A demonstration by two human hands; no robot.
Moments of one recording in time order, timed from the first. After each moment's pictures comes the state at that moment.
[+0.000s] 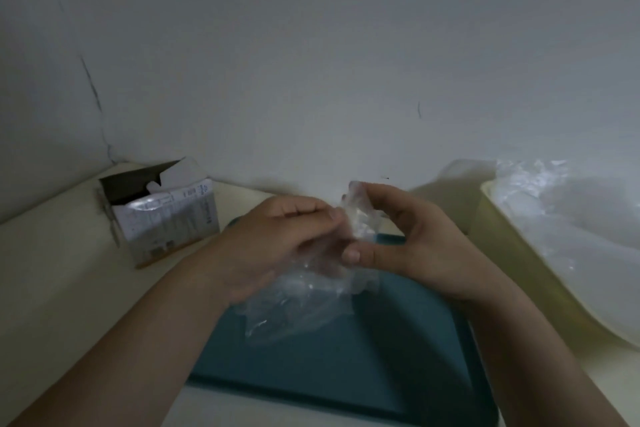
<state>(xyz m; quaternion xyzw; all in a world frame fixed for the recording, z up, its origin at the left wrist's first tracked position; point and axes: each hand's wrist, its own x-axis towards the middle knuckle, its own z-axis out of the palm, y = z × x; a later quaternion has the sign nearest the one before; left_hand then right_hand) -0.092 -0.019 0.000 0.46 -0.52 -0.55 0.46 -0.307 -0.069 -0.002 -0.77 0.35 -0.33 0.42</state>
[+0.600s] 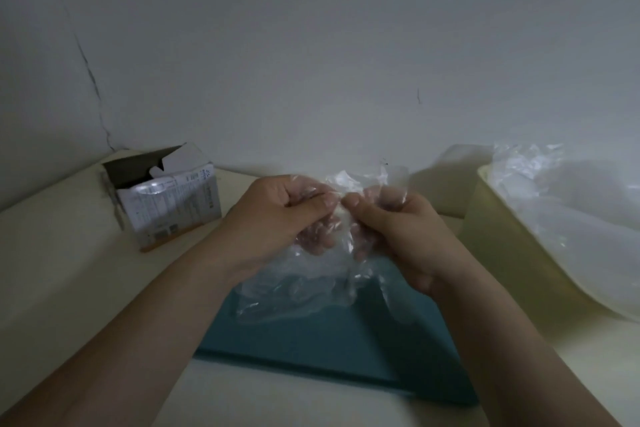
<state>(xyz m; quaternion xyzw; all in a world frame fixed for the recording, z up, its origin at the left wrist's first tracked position) -0.090 -0.025 -0.015 0.48 -0.52 -0.47 0.52 -0.284 -0.069 -0.025 -0.58 0.36 -0.42 0.60</state>
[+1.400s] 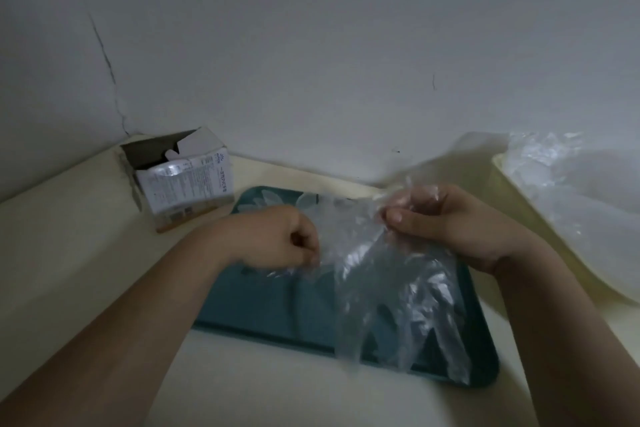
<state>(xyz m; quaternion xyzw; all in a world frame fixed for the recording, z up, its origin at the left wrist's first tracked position) -0.050 -0.037 -0.044 0.59 -0.75 -0.29 0.08 -0.334 -0.074 -0.011 -0.71 0.32 -0.28 0.56</state>
